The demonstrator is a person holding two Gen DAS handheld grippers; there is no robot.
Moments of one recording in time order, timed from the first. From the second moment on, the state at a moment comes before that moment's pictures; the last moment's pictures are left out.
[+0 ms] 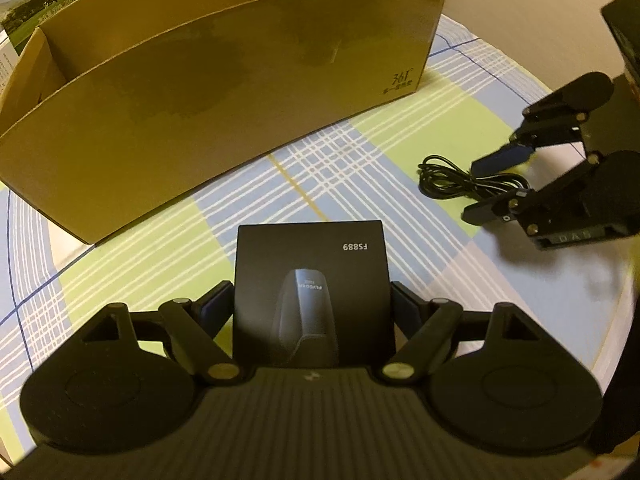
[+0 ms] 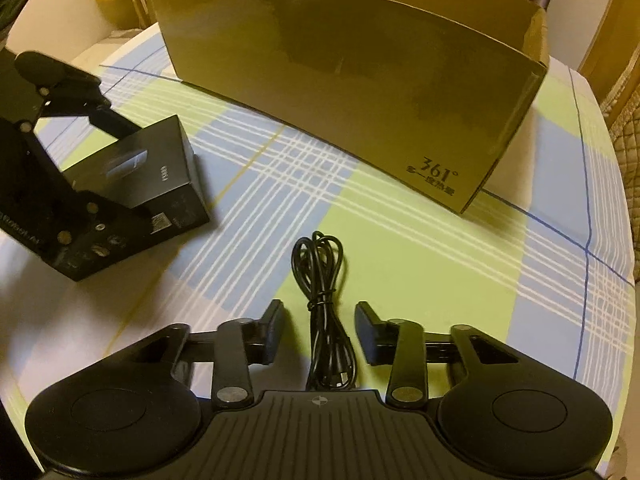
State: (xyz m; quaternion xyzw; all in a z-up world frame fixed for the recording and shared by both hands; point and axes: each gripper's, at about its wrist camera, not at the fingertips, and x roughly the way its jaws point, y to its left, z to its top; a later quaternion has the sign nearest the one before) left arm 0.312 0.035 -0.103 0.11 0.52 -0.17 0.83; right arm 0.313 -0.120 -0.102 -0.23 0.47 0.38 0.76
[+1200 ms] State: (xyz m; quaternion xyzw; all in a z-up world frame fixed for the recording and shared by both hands) left arm 0.283 0.038 -0.068 0.09 0.52 -0.13 0.84; right arm 0.288 -0.129 -0.061 -0.15 0.48 0.36 0.79
